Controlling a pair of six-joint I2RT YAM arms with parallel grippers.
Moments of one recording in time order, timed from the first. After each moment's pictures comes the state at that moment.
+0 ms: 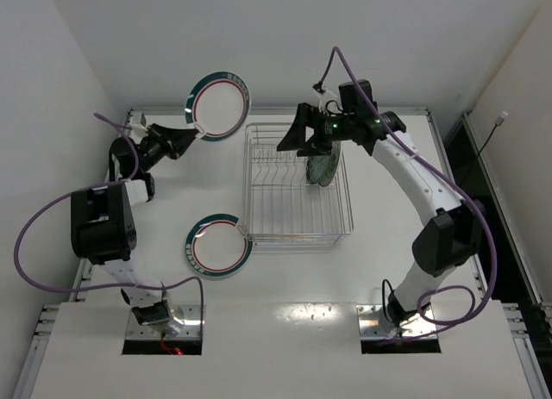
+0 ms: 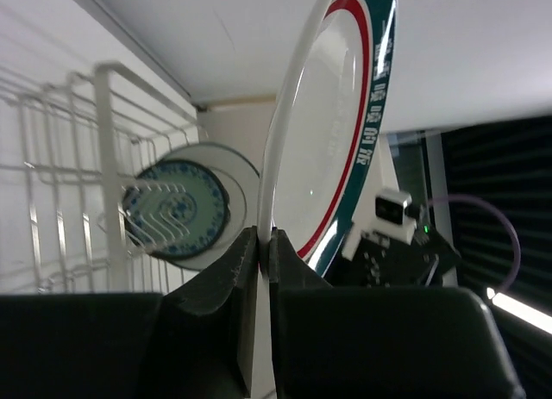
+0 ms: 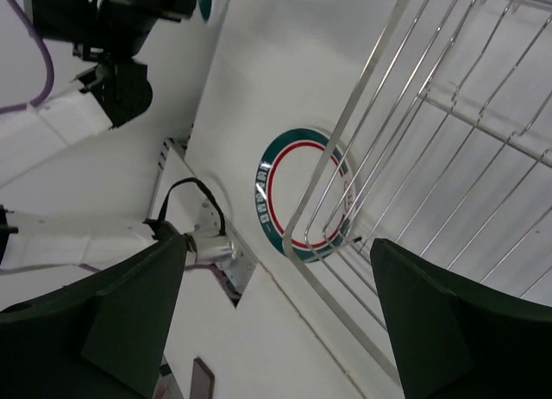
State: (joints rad) left arm 0.24 1.77 0.90 0.99 0.86 -1.53; right arm 0.36 1.69 1.63 -0.60 -0.69 0.47
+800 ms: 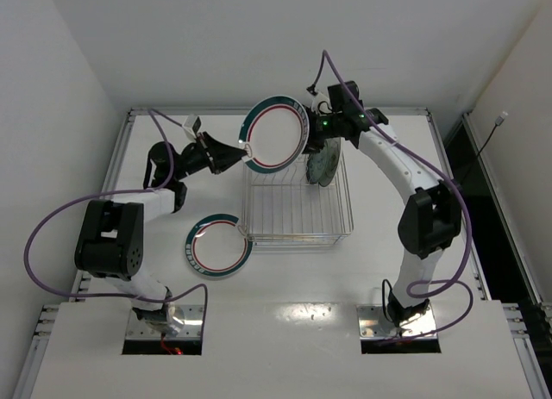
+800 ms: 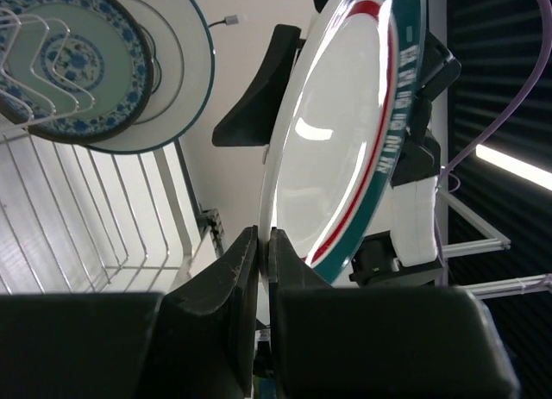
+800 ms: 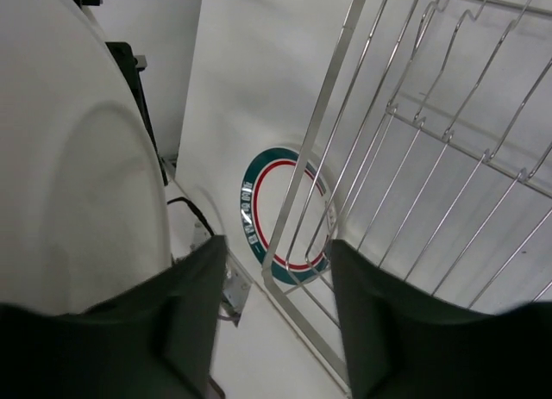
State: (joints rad) left arm -0.08 1.61 0.79 1.02 0.94 -1.54; right arm 0.36 1.87 1.70 -0.55 -0.67 0.53
